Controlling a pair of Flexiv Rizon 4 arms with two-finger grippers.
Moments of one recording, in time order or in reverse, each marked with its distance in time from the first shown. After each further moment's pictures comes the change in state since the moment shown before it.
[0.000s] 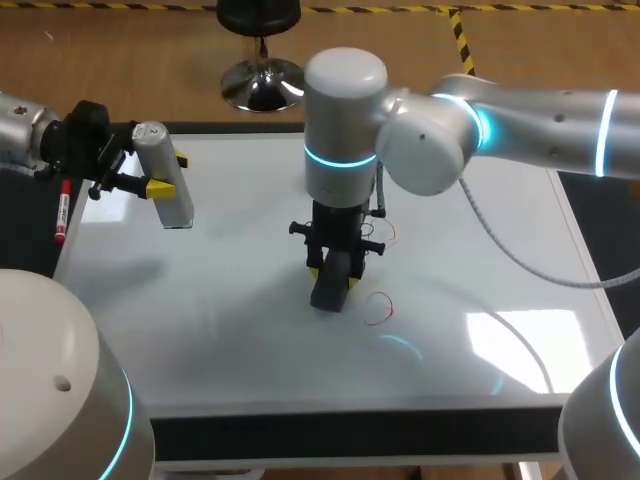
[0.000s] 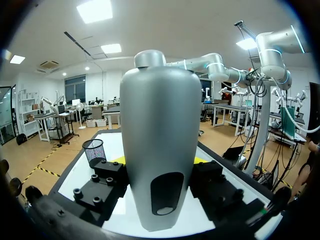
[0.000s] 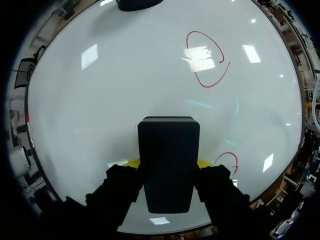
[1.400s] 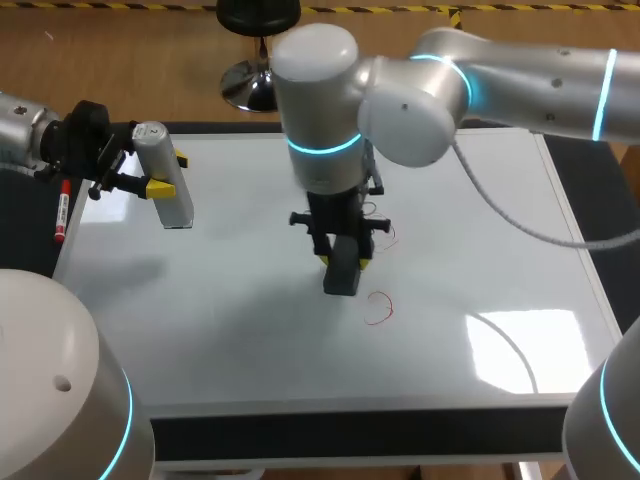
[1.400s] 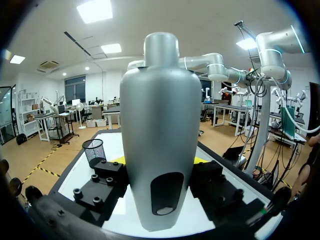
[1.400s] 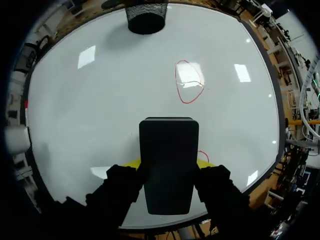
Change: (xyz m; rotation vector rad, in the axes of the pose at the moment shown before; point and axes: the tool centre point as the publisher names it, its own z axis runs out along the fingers) left arm 0.000 0.000 0.000 0.000 0.000 0.000; right arm -0.005 -0.002 -0.055 -0.153 -0.115 -0.134
